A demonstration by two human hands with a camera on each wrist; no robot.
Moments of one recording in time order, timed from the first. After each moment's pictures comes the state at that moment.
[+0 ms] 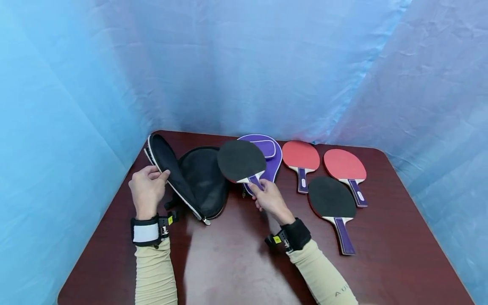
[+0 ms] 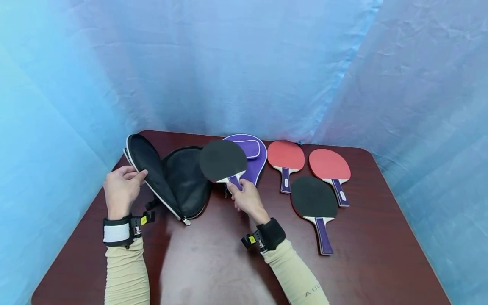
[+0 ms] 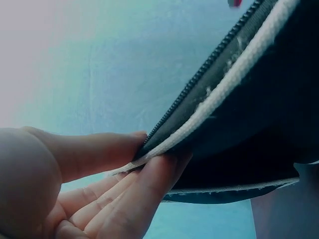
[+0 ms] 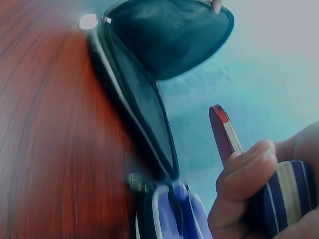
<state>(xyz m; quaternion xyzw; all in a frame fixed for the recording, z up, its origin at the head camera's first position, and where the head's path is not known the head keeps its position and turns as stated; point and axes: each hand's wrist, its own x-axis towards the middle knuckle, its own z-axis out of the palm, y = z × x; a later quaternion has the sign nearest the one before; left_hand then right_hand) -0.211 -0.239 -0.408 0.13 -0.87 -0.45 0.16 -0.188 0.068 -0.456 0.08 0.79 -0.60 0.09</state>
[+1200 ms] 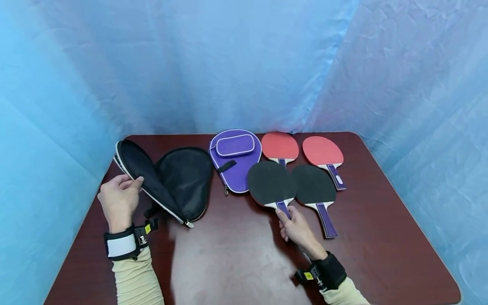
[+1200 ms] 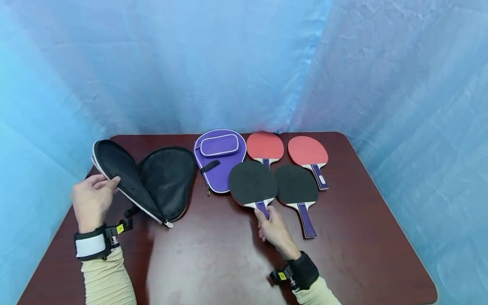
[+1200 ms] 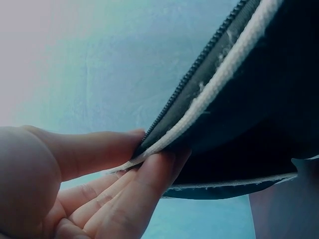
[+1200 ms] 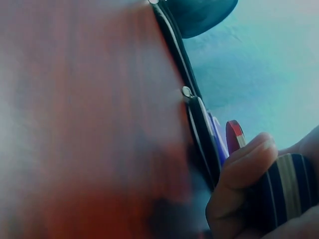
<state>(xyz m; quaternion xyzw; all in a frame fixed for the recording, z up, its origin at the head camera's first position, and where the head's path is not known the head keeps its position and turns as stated) -0.207 -0.270 -0.411 0.17 -0.88 -0.43 0.11 -0.075 0.130 -0.487 0.18 0.76 -0.62 0.08</state>
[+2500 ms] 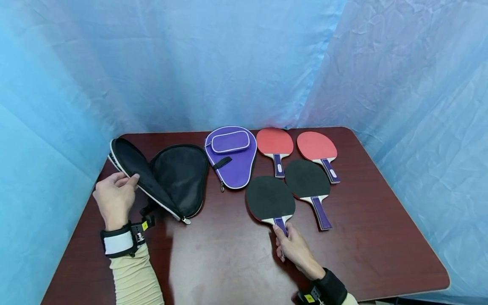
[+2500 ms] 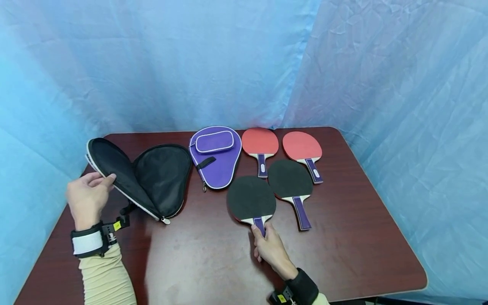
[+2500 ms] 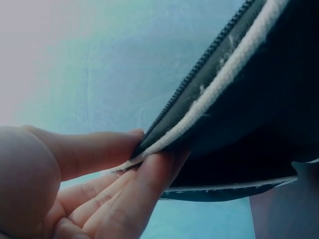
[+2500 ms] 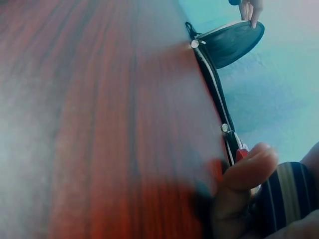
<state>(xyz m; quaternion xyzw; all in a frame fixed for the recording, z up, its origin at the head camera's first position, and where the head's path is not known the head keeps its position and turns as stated) -0.208 -0.269 -0.409 0.16 -0.88 -0.43 0.10 -0.024 0.109 -0.500 0.23 0.74 -0.63 0.09</state>
